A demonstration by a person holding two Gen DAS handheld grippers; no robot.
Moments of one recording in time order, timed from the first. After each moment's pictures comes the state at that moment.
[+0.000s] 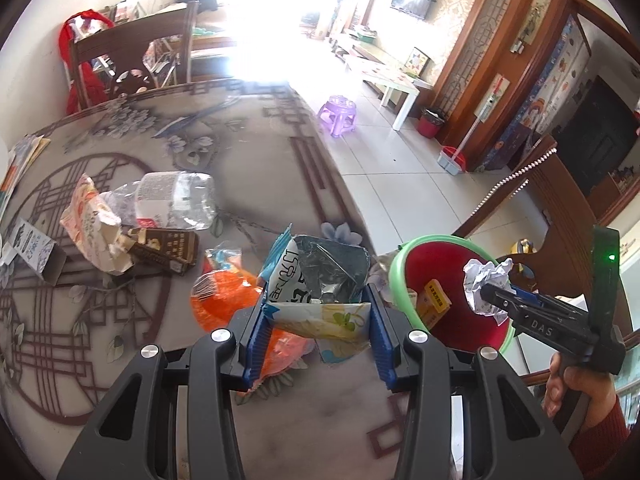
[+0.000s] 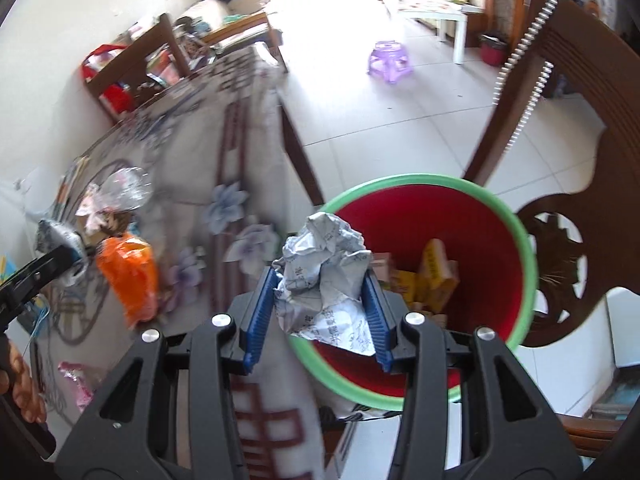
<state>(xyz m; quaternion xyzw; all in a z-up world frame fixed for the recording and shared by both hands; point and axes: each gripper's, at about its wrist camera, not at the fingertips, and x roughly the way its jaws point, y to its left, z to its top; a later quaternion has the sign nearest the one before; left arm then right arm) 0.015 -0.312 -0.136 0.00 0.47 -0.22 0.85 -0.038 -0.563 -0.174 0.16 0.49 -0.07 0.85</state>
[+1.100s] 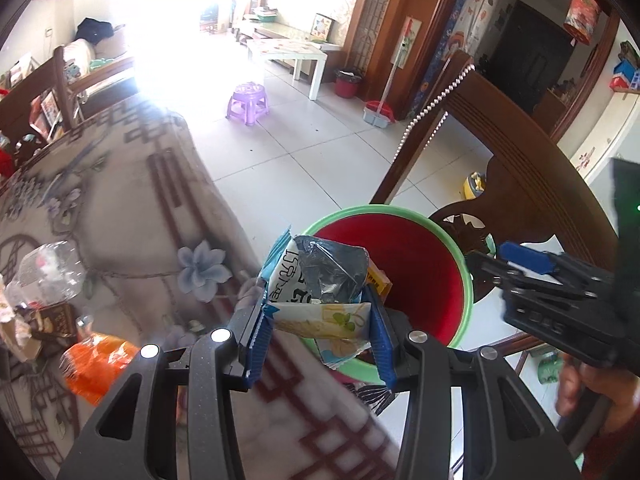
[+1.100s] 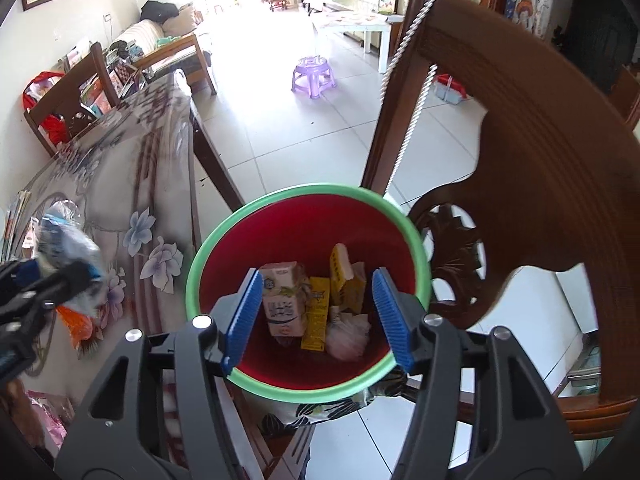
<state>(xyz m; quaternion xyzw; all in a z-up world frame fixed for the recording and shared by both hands) 0.008 -0.444 -0.154 0.09 0.47 -0.36 0.80 -0.082 -0.606 -0.147 0.14 0.46 -0.20 0.86</state>
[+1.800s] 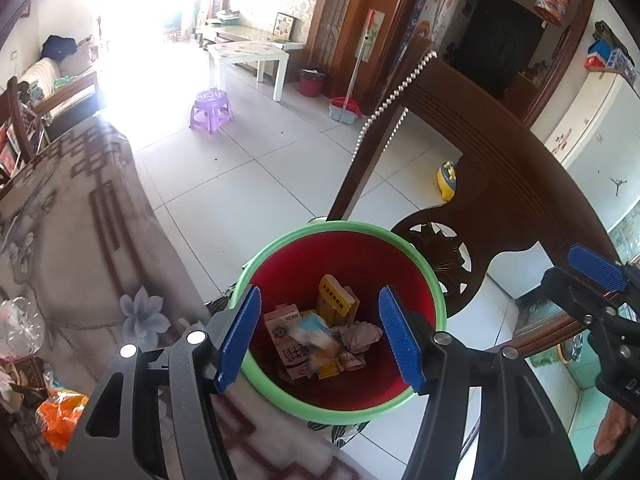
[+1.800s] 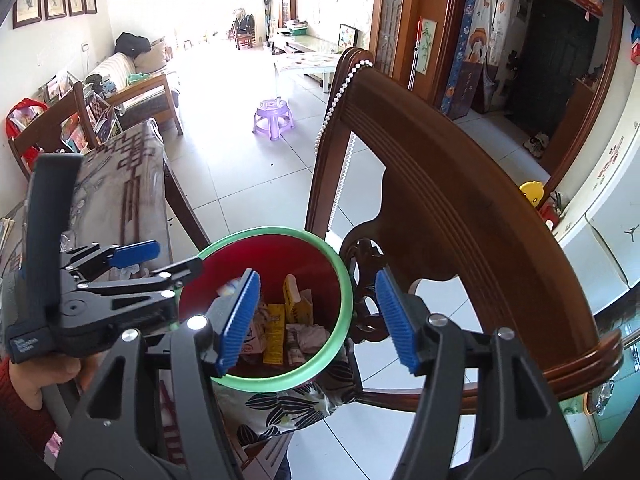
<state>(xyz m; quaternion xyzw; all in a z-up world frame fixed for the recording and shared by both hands) 0.011 -0.485 -0.145 0.10 0.45 -0.40 0.79 -0.128 -0.604 -0.087 0.11 0.41 -0.27 0.87</state>
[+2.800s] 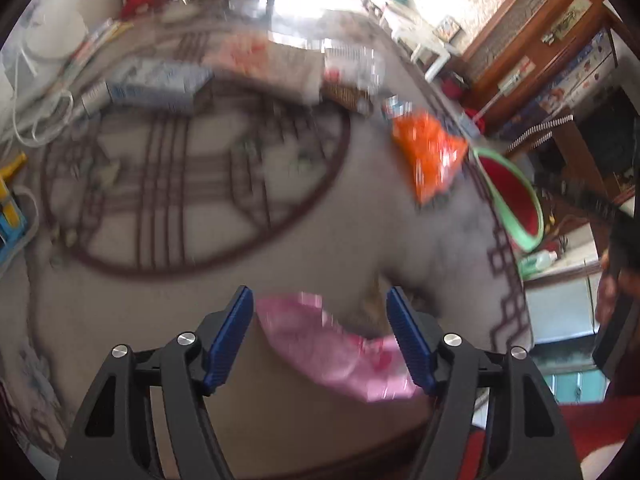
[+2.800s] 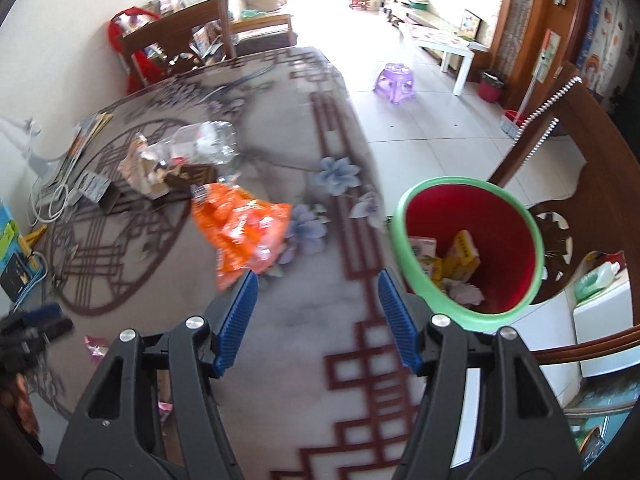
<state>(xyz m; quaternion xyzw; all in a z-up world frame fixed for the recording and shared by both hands) -0.072 -0.079 -0.191 -0.04 0.58 -0.20 0.79 -0.065 -0.368 -0.122 0.07 0.48 -0.07 0.87</state>
